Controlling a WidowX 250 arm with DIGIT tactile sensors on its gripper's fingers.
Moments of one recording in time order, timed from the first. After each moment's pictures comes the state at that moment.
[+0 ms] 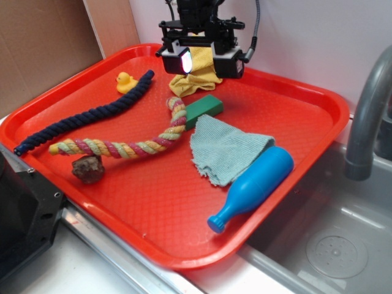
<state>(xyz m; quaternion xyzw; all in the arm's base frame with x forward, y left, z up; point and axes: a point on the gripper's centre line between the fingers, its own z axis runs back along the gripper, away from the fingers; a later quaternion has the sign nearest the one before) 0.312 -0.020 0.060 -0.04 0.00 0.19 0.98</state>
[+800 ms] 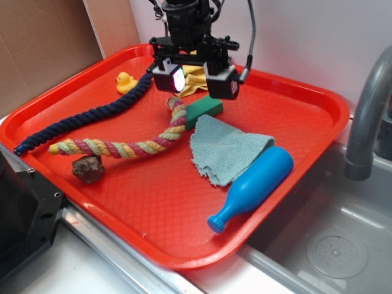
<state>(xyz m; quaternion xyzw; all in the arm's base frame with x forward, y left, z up) 0.268 -0.063 0.062 -0.03 -0.02 0.16 0.99</state>
